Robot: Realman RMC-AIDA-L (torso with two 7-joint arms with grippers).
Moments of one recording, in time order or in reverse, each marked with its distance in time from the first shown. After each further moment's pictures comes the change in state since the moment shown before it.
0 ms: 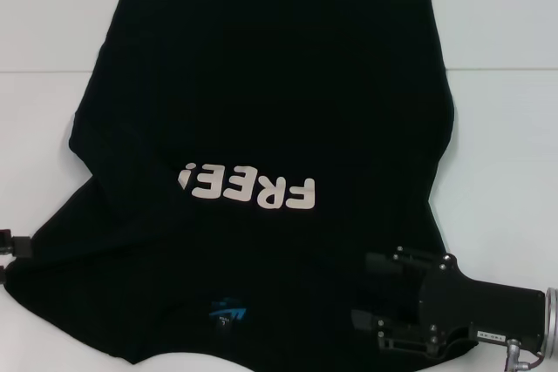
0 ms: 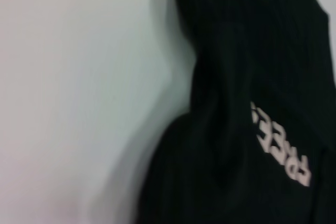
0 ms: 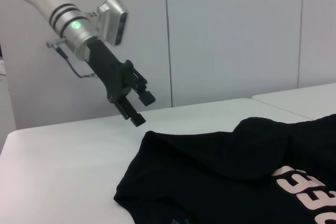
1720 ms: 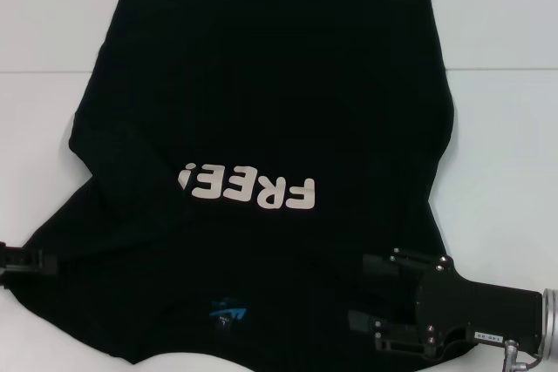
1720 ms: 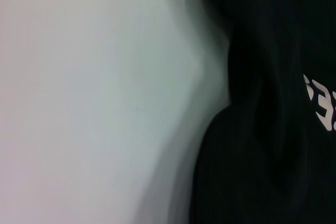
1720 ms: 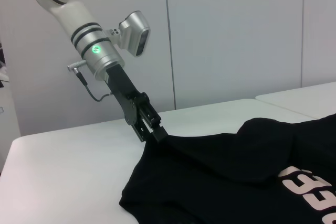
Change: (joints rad) left arm -0.060 -0.024 0.104 -0.071 0.084 -0.172 0.106; right arm 0.008 -0.001 0.000 0.017 0.003 -0.007 0.020
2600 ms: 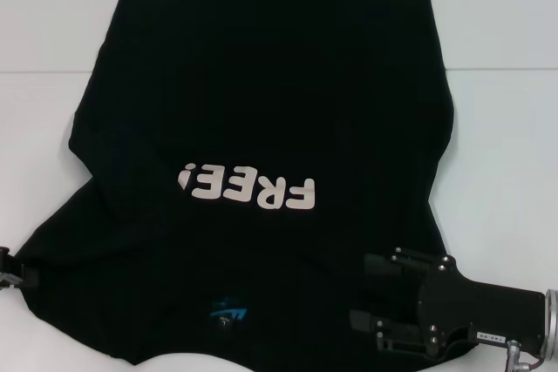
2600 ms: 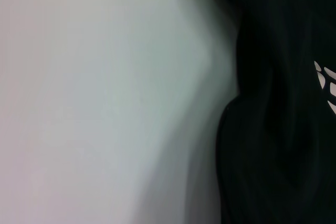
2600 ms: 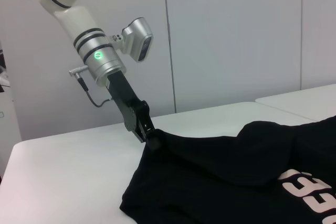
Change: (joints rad) left arm -0.011 -0.009 0.025 0.016 0.036 -0.002 -0.023; right arm -0.004 -0.001 0.002 0.000 0.006 -0.010 0.003
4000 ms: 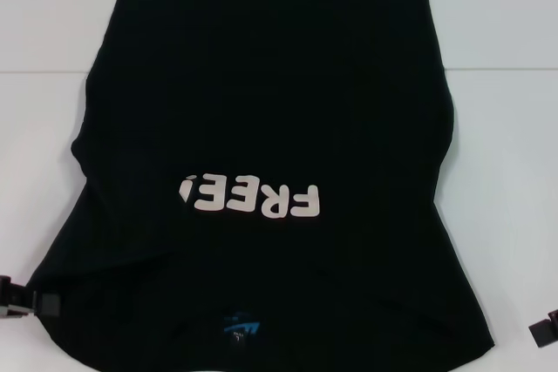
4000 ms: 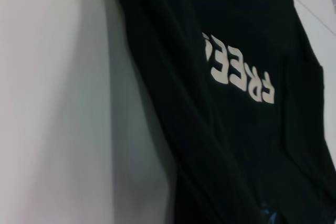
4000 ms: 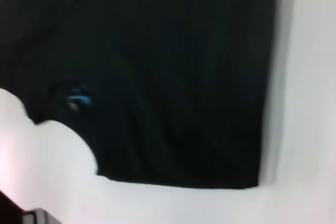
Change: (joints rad) left arm 0.039 0.003 -0.135 -0.019 -0.048 0.276 0.170; right arm 0.187 -0.152 0.194 -0.554 -0.829 -0.439 1.629
